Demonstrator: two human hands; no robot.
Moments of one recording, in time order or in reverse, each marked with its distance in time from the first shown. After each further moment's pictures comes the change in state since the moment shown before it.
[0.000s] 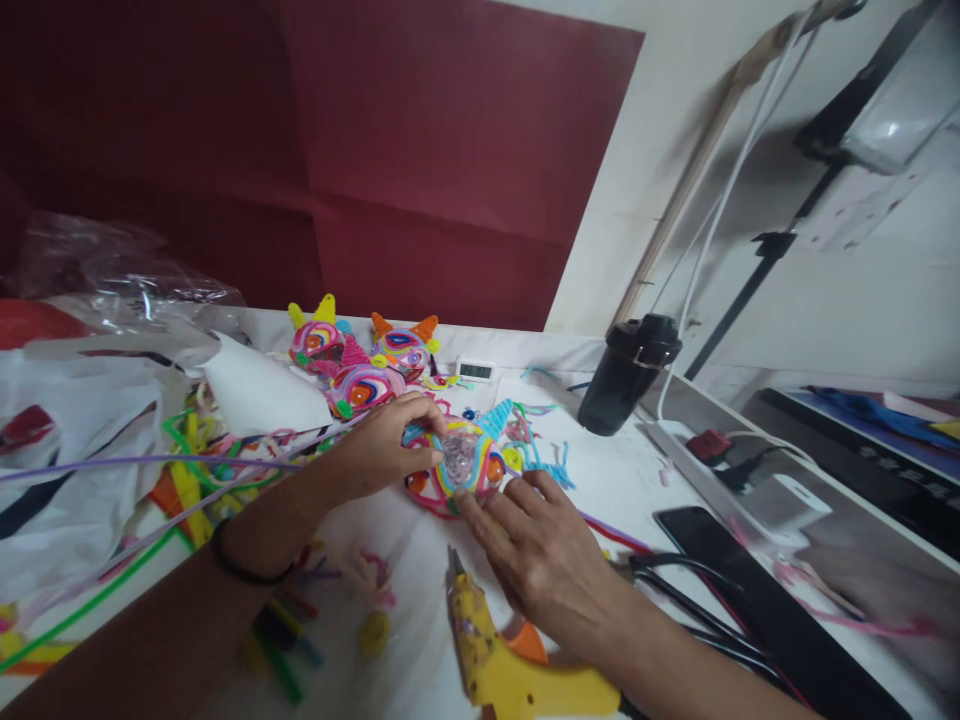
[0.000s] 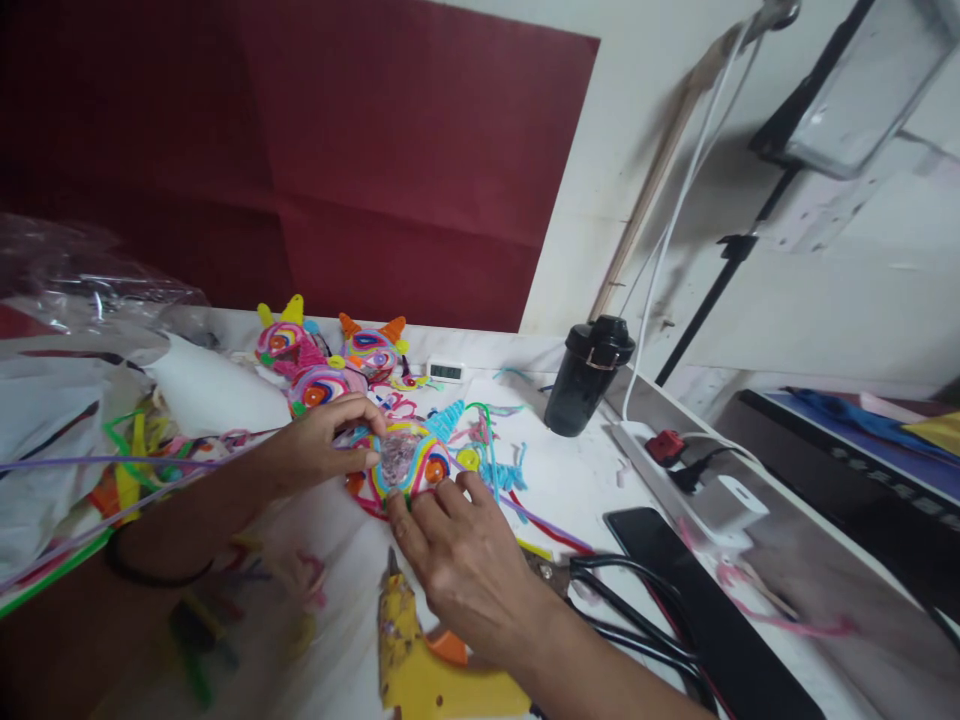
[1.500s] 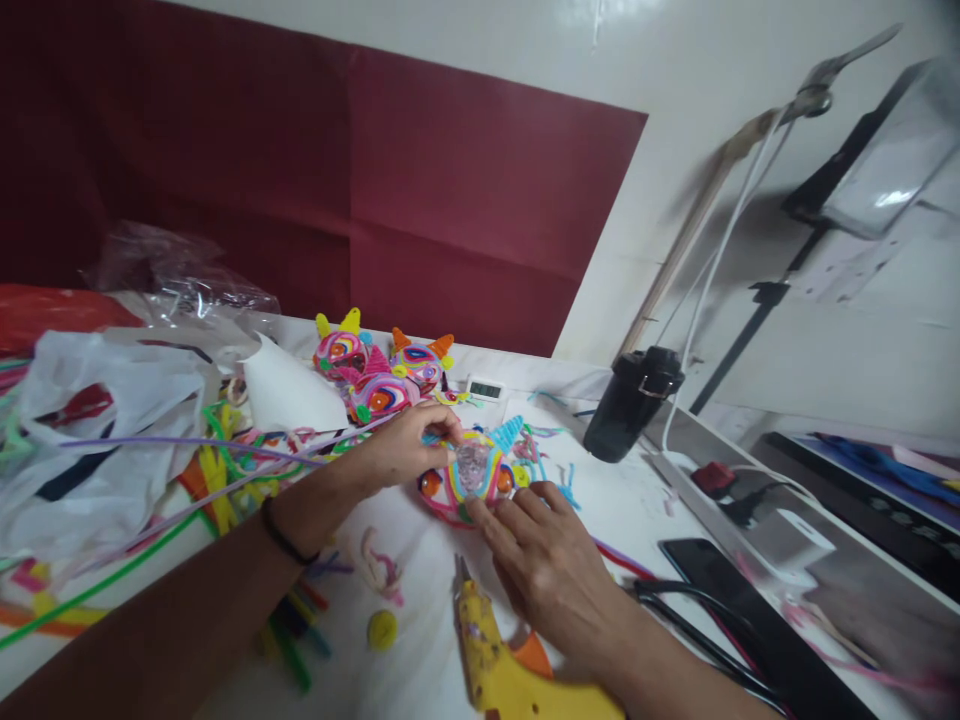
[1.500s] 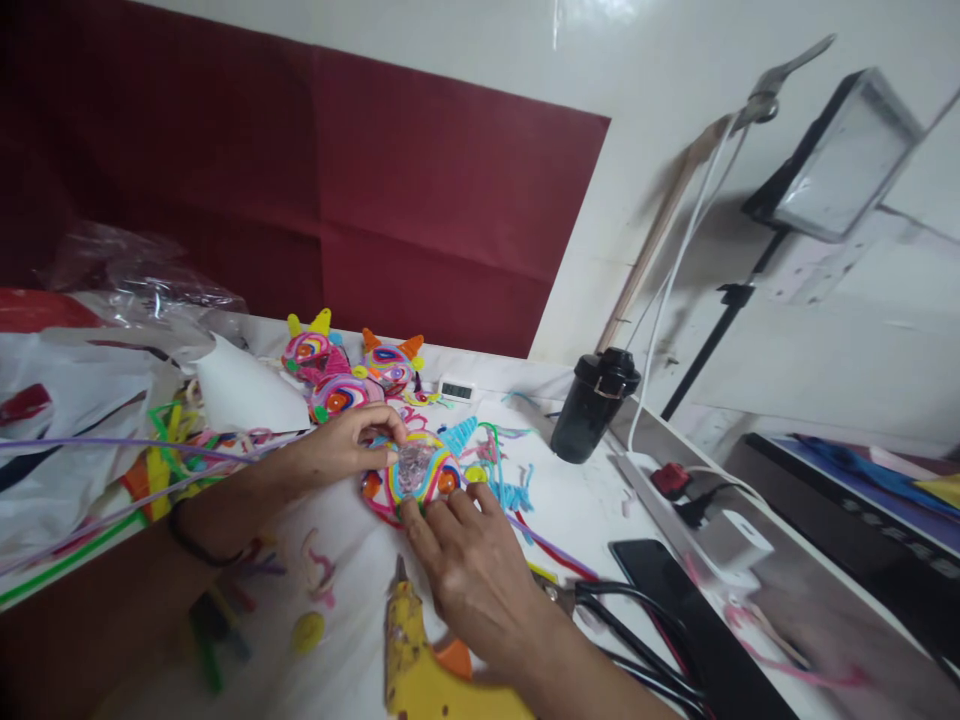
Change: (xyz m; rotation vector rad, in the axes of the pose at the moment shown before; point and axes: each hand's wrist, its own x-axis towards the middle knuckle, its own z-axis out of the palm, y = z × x) left_hand -0.001 -0.006 0.008 -0.210 0.041 -0.043; right_hand 0.001 -0.003 0.004 0.004 0.030 0.001
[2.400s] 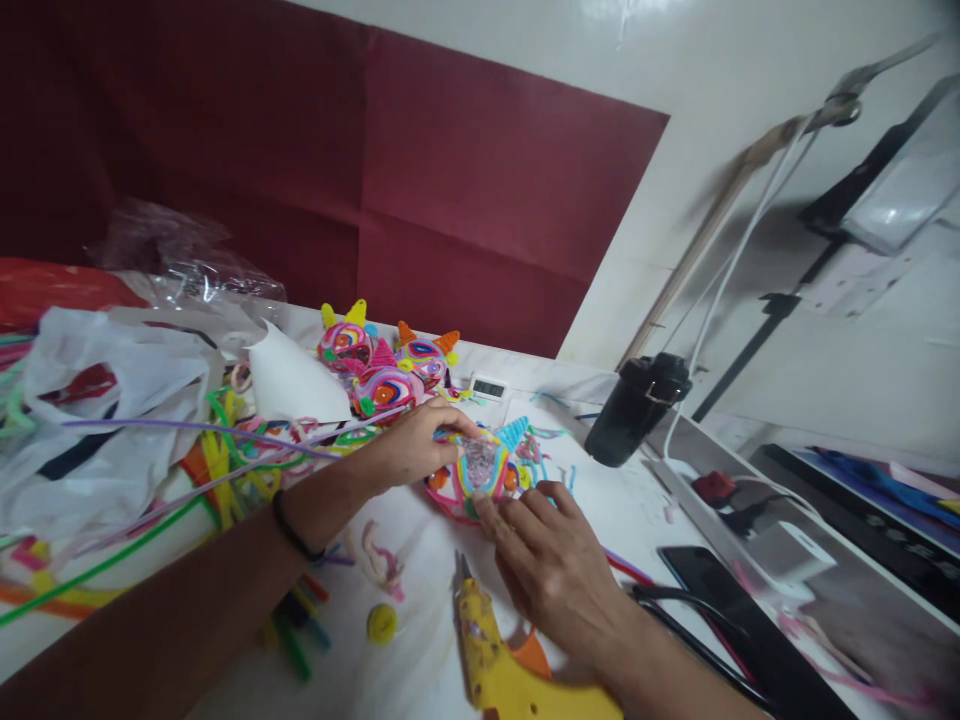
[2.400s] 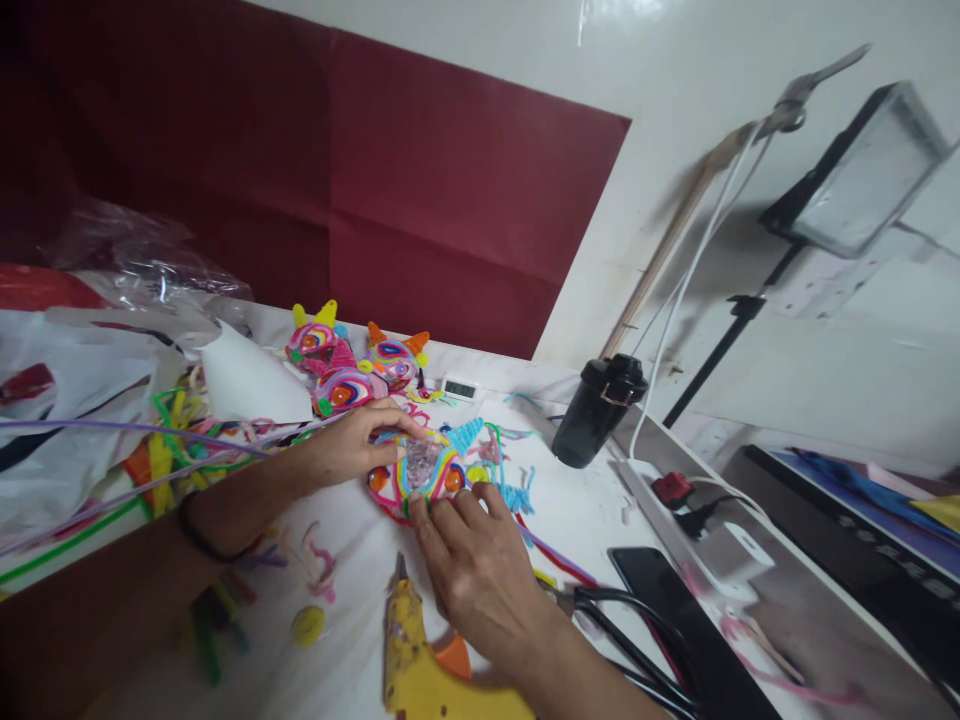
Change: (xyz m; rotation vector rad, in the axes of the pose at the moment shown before) left_hand -0.002 0.000 0.003 0.154 -0.011 0.055; right_hand -0.003 0.004 0.003 0.005 0.077 -0.051
